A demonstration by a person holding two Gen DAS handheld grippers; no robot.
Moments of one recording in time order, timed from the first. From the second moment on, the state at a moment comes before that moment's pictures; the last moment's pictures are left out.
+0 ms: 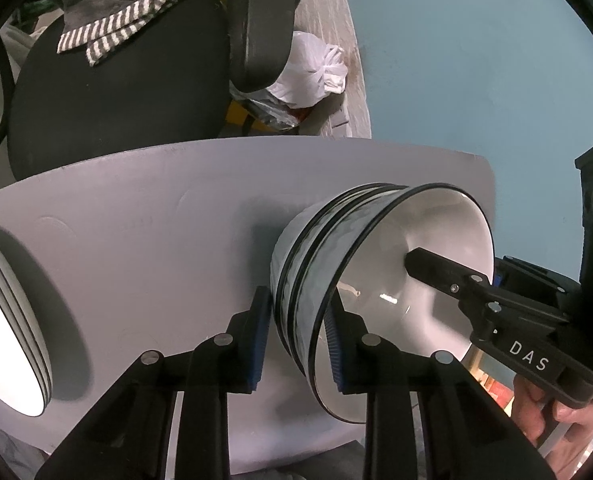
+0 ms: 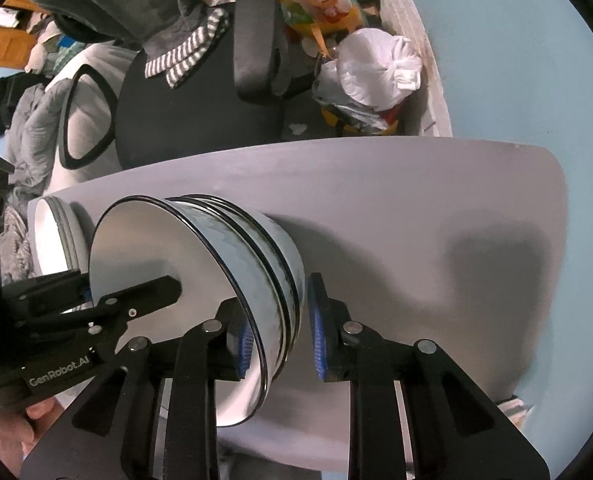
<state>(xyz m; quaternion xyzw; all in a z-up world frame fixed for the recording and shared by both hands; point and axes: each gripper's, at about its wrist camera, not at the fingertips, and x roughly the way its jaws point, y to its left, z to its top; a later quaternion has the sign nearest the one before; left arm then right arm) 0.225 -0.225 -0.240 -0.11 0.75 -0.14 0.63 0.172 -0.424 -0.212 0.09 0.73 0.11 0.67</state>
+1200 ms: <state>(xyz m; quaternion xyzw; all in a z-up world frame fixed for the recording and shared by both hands) 0.215 -0.239 -0.228 -0.05 0.73 -0.11 0.67 0.165 -0.414 -0.207 0.08 0.73 0.07 0.68</state>
